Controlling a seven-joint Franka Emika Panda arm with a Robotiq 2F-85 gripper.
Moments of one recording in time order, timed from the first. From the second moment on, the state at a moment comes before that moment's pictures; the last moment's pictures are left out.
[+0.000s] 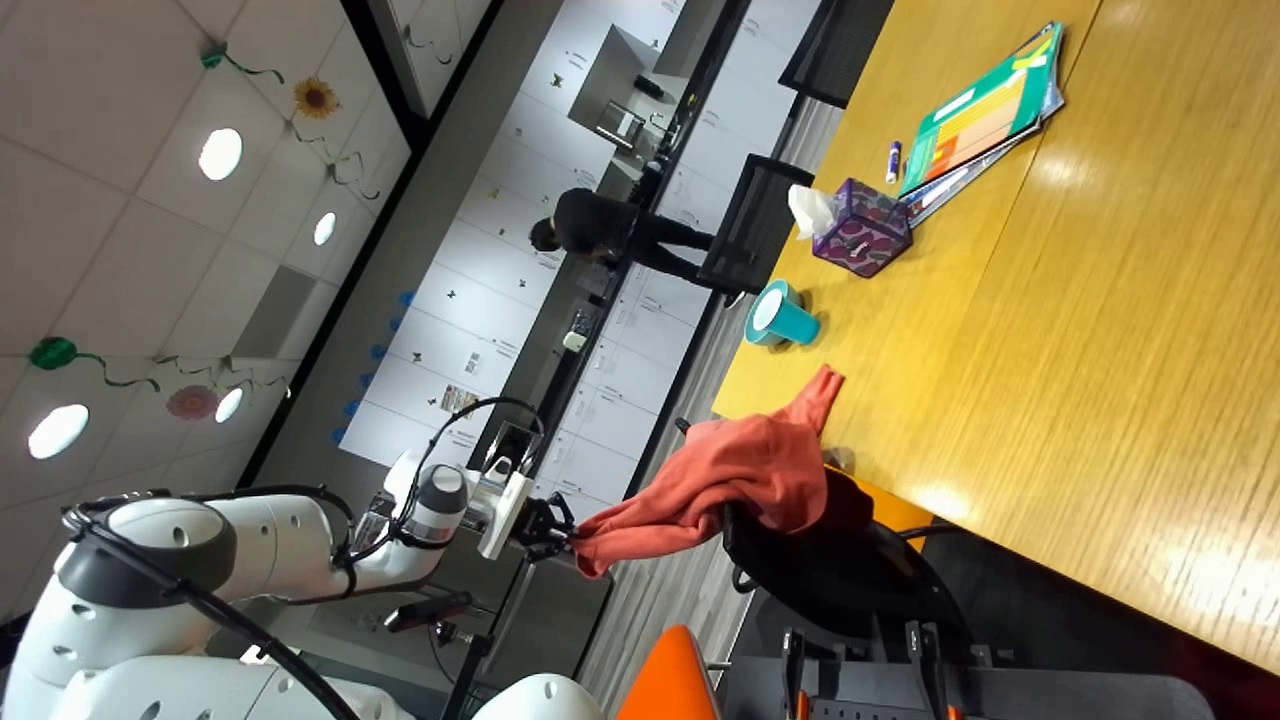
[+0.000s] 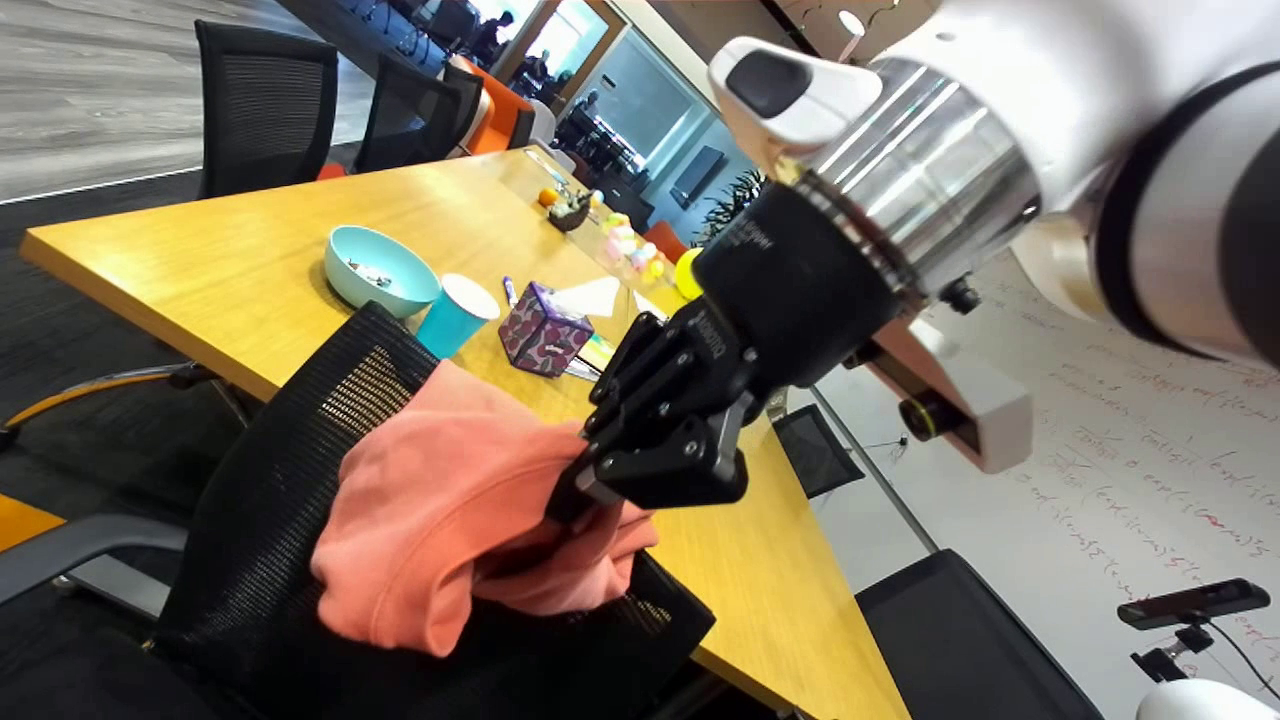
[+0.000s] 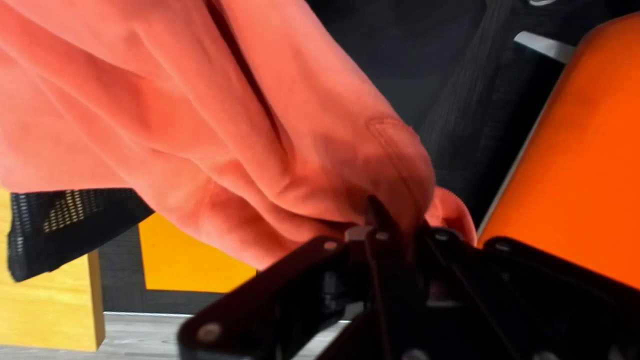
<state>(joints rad) 0.47 -0.06 0.43 -2.27 0.10 2.29 -0.33</state>
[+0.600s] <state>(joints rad) 0.46 0.02 0.42 -2.27 0.11 2.29 -0.37</state>
